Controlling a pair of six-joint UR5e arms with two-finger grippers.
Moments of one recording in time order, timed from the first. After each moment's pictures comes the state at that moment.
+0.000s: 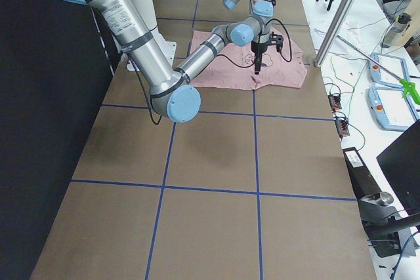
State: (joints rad) left arm -0.85 -2.15 -1.11 -2.36 -1.75 -1.00; right arm 0.90 -0.95 1.67 -1.65 2.10 0.96
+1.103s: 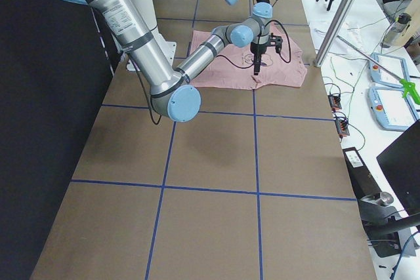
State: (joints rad) left arm -0.88 -2.19 -1.27 -2.21 -1.84 -1.06; right arm 0.89 -0.95 1.66 -1.64 2.10 0.96
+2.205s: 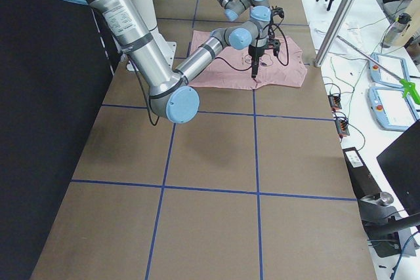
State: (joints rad) left arm -0.76 -2.48 -1.00 -2.21 -1.74 -1.31; right arm 0.87 -0.97 1.66 -1.64 2.09 0.97
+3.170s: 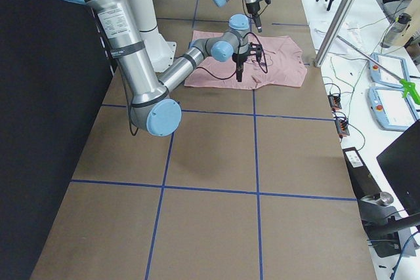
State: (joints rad) left arm -0.75 -2.16 -1.54 -2.07 -1.84 -1.27; right arm 0.73 -1.21 1.90 -1.48 1.97 1.17
